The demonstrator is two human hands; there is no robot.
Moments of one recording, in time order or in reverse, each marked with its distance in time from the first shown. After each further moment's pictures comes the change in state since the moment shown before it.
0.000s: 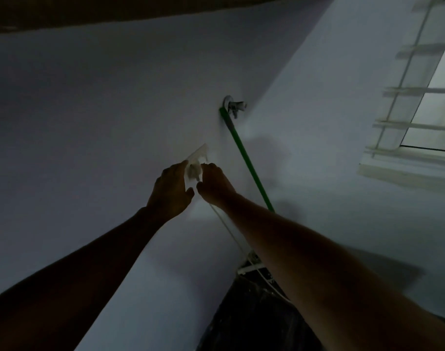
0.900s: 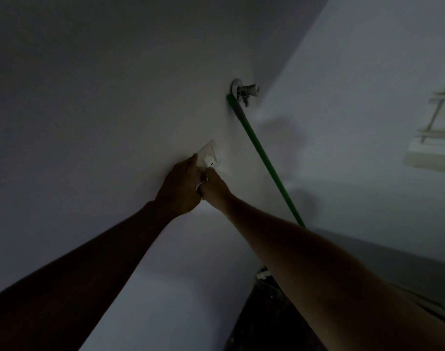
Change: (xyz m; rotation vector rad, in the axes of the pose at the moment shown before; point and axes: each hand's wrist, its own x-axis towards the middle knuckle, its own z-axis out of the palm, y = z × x) left_hand 0.080 -0.042 0.055 0.146 -0.143 0.095; right_hand 0.094 0.041 0.078 0.611 -0.106 0.222
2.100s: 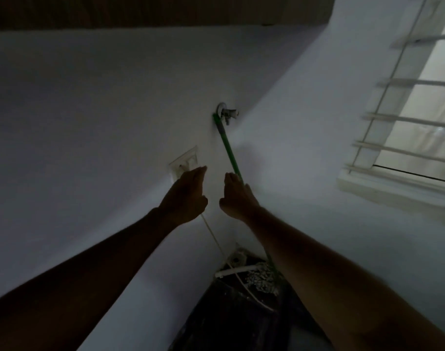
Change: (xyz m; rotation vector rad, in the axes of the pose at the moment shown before) left_hand -0.096 0.099 -0.049 -0.222 0.037 0.043; right_hand -0.166 -0.037 -0.106 -0.926 0.104 -0.094
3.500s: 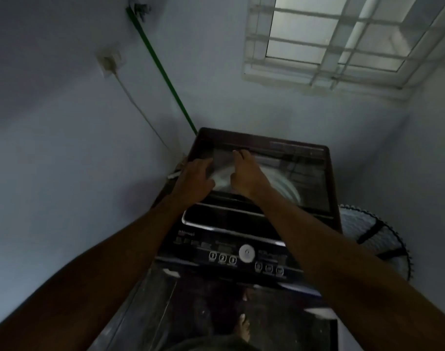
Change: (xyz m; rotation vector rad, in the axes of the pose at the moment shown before) left_hand -0.376 0.227 0.106 -0.305 -0.272 0.070; right_hand -0.491 0.120 0.007 -0.035 0.119 0.148
